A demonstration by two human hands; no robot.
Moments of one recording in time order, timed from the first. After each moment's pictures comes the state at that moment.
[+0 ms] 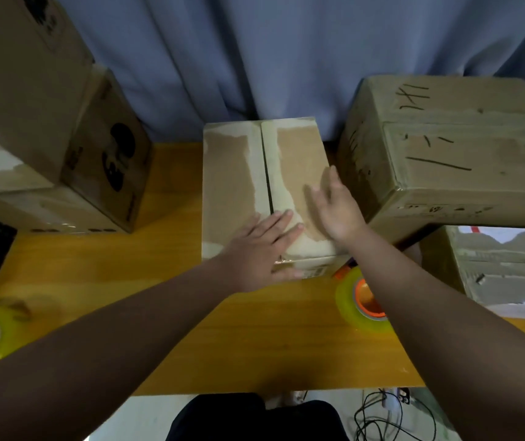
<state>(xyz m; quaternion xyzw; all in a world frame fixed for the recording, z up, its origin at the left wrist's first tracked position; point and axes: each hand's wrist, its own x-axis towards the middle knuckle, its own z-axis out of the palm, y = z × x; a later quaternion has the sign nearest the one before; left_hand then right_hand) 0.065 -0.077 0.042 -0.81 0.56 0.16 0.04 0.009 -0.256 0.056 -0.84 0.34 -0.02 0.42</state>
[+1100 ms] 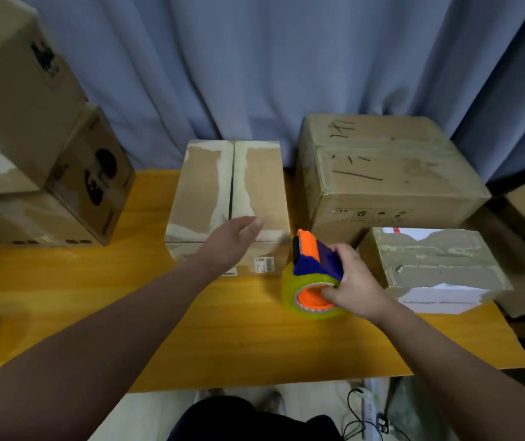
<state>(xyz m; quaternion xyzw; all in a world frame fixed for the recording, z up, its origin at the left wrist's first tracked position) 0.001 -0.104 0.099 -0.83 0.27 0.27 -0.40 -0.166 -0.286 0.058 -0.88 0.22 -0.01 0.42</state>
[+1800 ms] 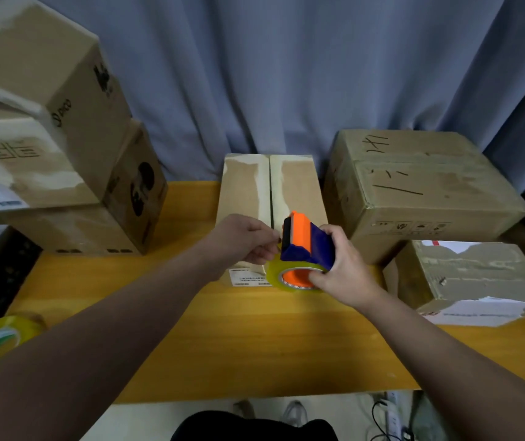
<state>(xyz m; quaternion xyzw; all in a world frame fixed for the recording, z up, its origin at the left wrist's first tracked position) 0.033 -0.041 0.163 -0.76 0.20 0.37 -0.48 -0.095 -0.202 0.098 -0.88 0.17 -0.11 0.43</state>
